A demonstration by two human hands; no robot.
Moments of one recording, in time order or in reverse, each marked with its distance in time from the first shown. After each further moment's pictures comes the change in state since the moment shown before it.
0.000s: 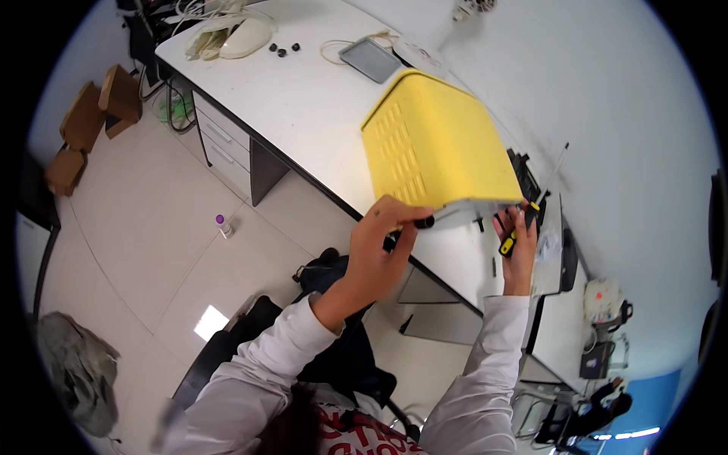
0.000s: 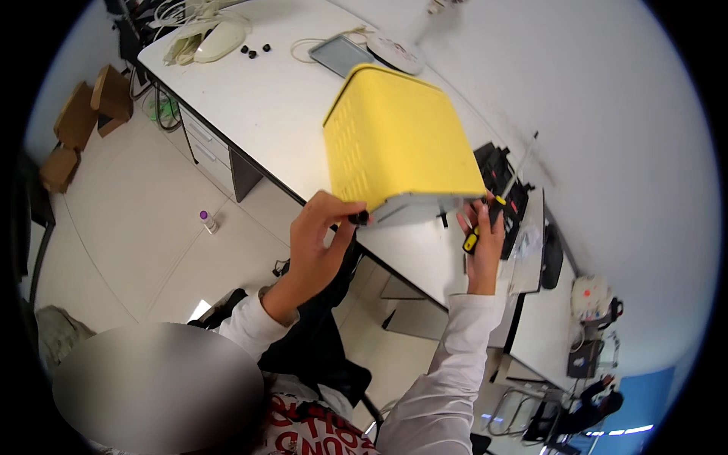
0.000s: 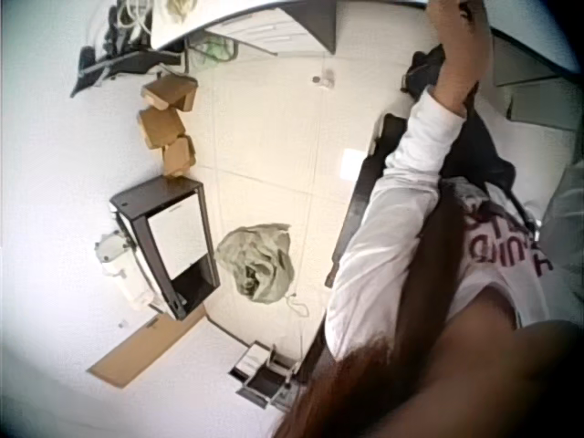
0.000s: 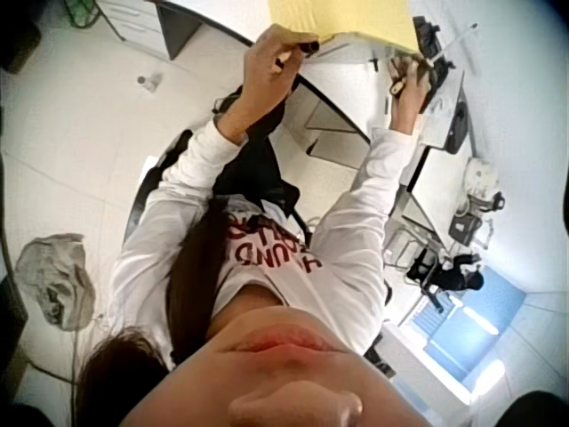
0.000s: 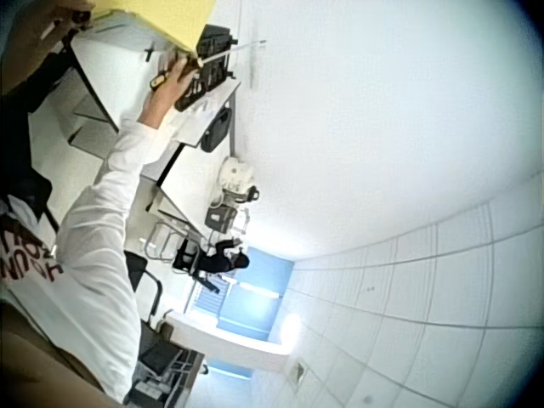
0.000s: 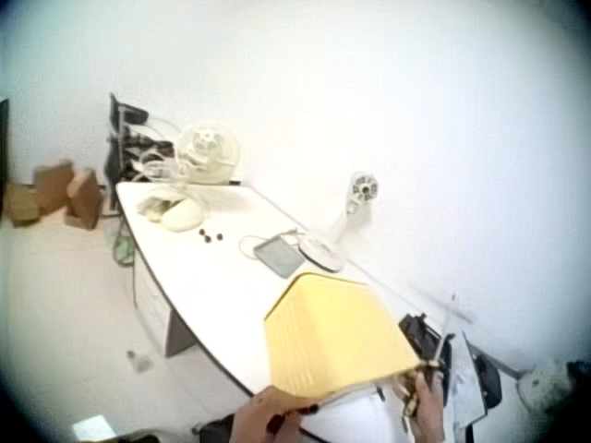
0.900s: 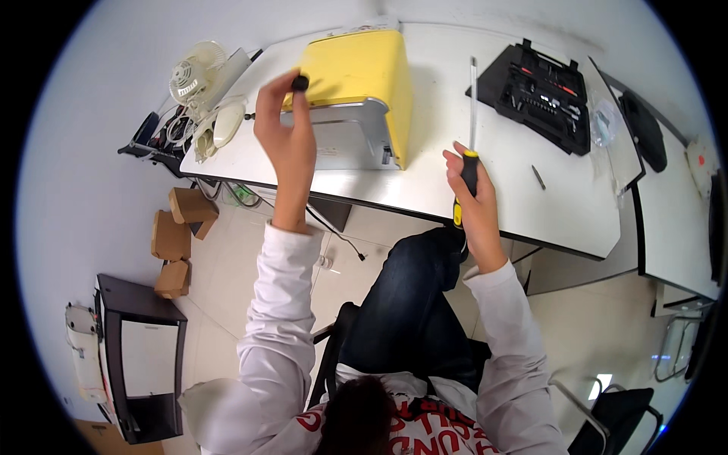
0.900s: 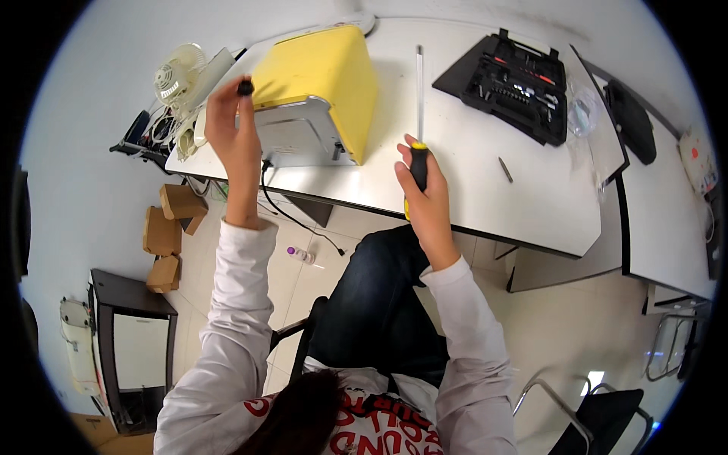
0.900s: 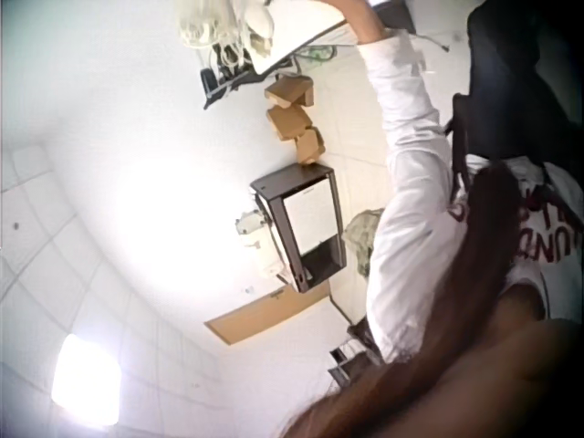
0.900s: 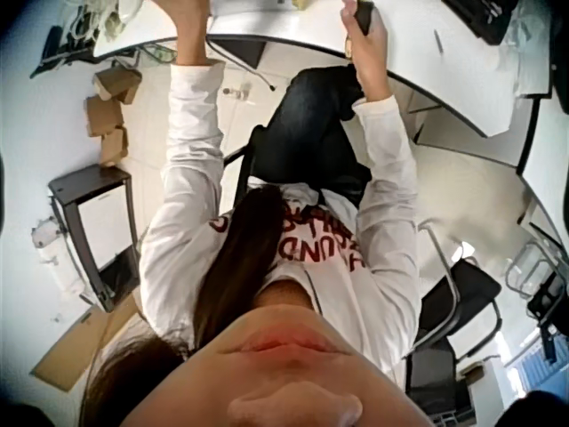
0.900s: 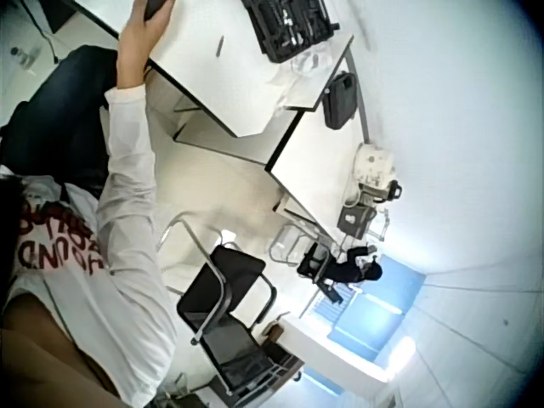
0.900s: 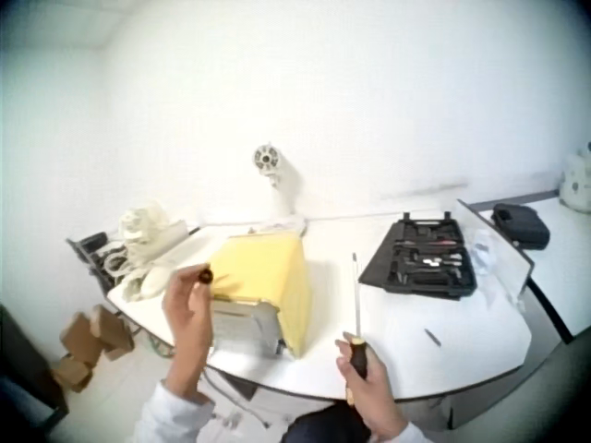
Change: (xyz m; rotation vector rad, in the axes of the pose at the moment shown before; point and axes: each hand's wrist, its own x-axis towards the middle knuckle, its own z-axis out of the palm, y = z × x) left_hand 0.113 -0.001 0.020 0.601 -0.134 0.502; right_hand -0.078 0.058 0.054 0.237 -0.010 -0.066
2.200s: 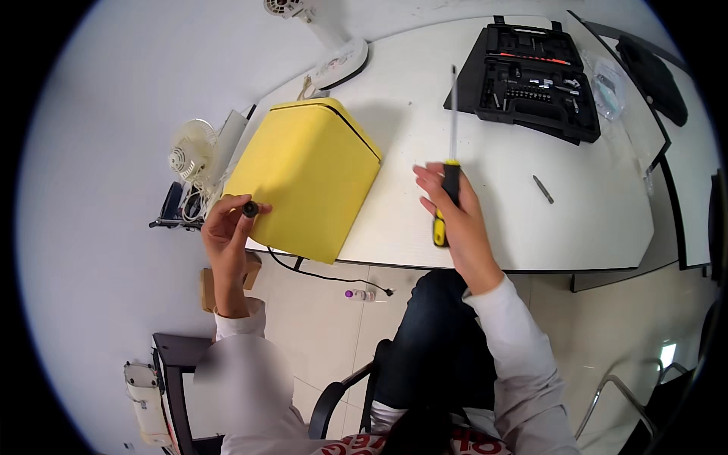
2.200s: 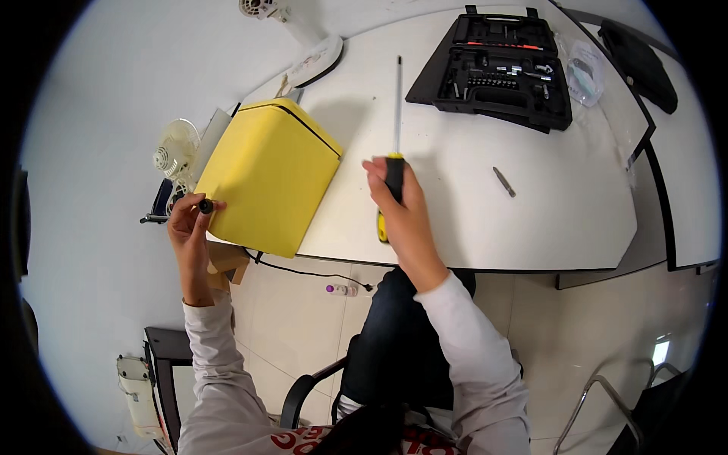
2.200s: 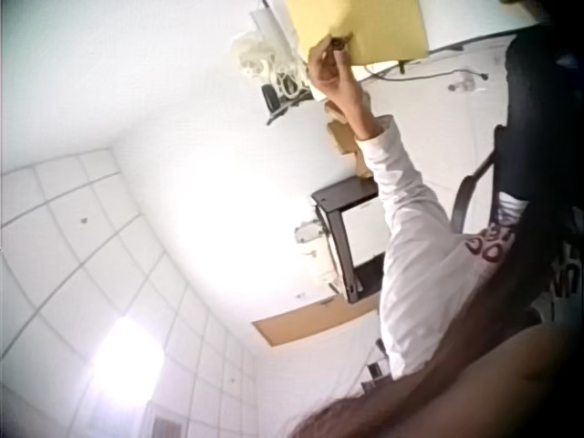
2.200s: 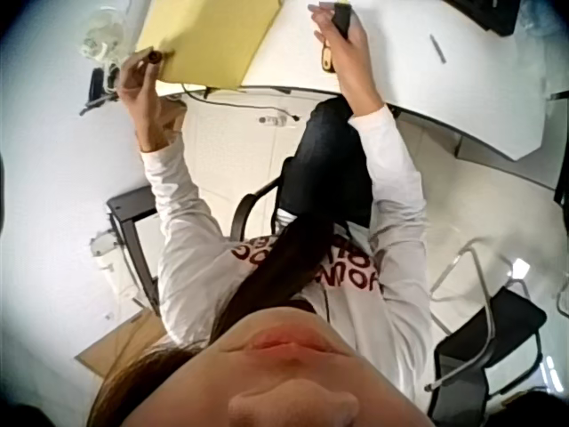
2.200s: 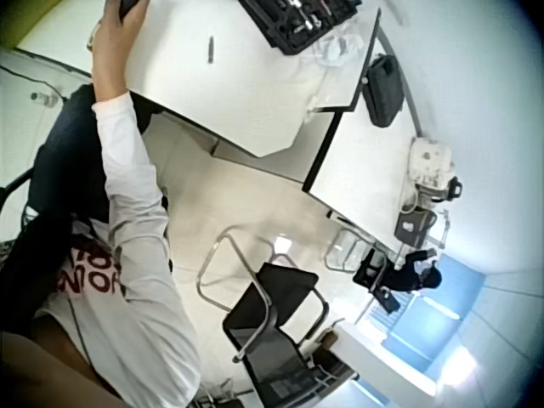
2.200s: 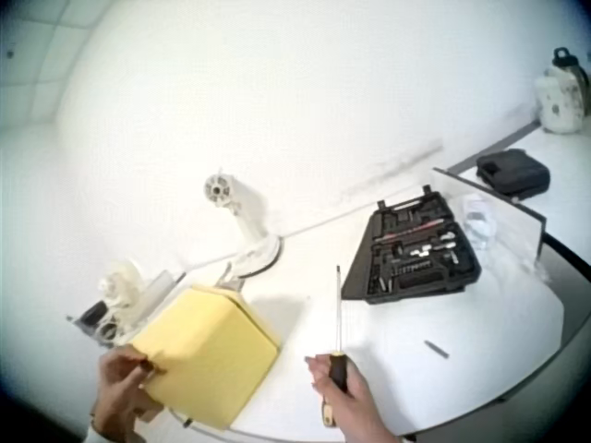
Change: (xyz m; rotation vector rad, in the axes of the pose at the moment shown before) left_hand 0.027 -0.005 -0.066 -0.181 -0.622 -0.263; right_hand 0.037 0.011 0.001 0.465 0.073 0.131
